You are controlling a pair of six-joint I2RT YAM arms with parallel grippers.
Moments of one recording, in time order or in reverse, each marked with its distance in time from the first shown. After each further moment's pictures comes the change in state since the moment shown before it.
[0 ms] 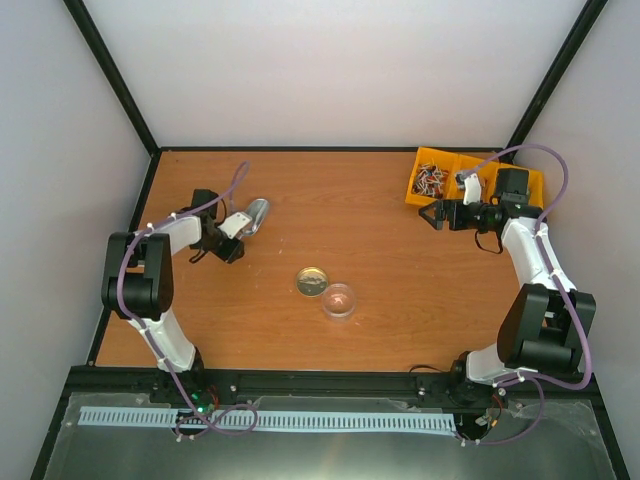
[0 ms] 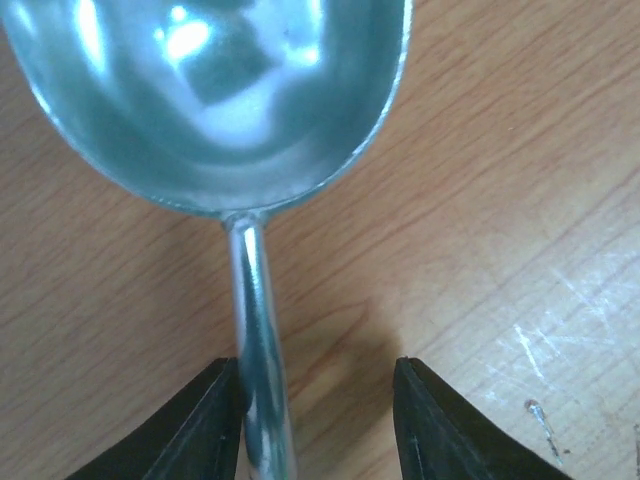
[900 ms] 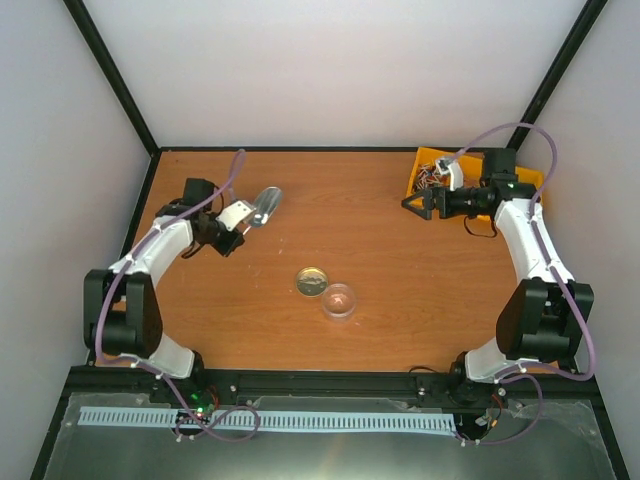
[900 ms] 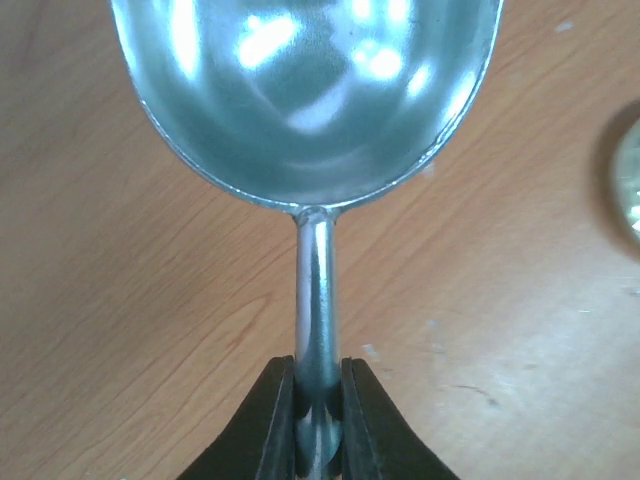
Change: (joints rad) left arm -0.027 -0.219 0.037 -0.158 0.064 0.020; right arm 0.081 0.064 0.191 -0.181 -0.166 -0.013
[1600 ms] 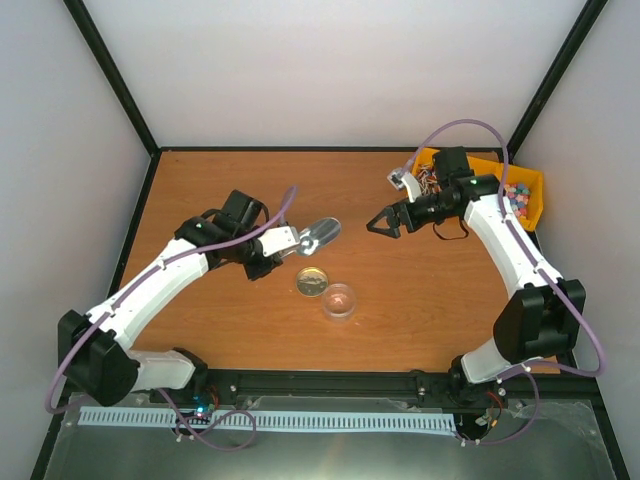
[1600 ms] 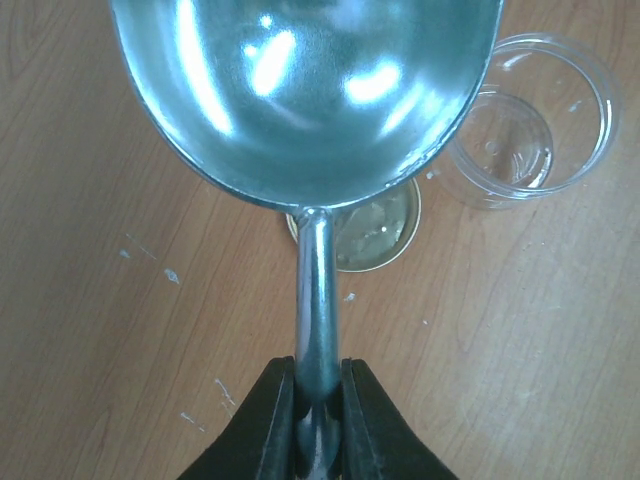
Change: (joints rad) left arm -0.466 -0.269 0.056 -0.230 -0.070 0.014; right arm 0.282 0.000 0.090 -0.202 0.103 -0.064
